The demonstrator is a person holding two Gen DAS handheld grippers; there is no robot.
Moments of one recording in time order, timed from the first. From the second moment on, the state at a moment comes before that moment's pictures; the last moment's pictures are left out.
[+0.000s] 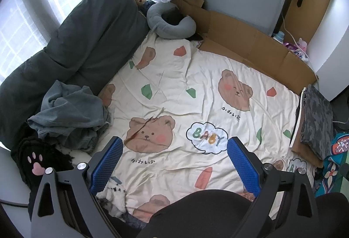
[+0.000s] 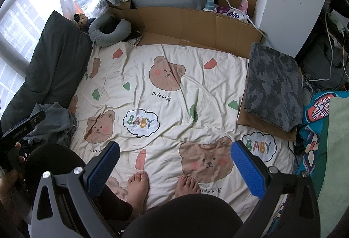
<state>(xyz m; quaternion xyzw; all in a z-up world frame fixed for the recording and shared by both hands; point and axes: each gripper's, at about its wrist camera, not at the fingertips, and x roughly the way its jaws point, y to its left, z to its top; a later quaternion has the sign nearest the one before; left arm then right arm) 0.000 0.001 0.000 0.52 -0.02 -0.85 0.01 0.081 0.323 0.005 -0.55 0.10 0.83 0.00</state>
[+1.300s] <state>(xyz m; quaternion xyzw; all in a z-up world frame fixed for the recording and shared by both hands) 0.007 0.003 -0.002 0.52 -0.01 -0.86 0.01 0.080 0.322 0.006 -0.55 0.10 0.83 0.00</state>
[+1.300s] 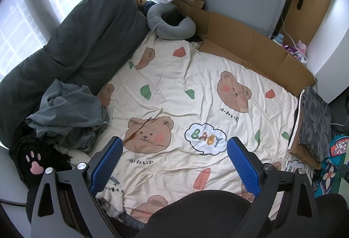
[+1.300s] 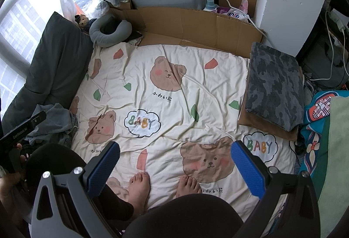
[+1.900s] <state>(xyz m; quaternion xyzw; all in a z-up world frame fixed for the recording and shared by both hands) 0.006 0.000 0.001 0.51 -0.01 -0.86 0.00 0.081 0.322 0.008 -0.55 0.10 0.83 0.00</state>
